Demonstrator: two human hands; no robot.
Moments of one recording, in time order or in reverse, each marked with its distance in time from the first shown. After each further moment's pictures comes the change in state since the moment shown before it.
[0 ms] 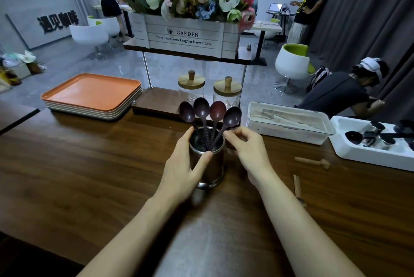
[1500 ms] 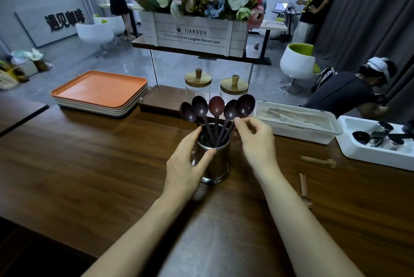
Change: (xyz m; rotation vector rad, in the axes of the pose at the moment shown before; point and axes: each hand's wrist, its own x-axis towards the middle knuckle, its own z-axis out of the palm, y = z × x) left_hand -0.005 -0.011 0.004 -0.085 0.152 0.048; right_hand -0.007 -0.017 0.008 -0.247 0.154 -0.233
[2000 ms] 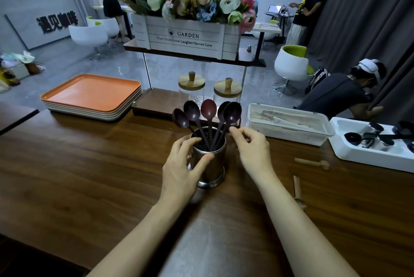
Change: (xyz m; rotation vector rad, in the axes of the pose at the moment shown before) left_hand 0.002 -0.003 0.010 0.043 0.050 0.001; right_hand 0.006 0.027 -0.011 -0.202 -0.032 -0.012
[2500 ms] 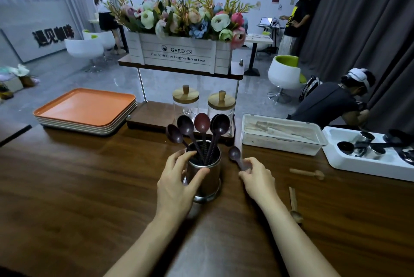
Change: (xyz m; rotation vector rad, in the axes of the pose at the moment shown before) left_hand 0.000 -0.003 0.003 0.001 0.013 0.009; right_hand -0.002 0.058 -0.011 -0.439 -0.149 0.303
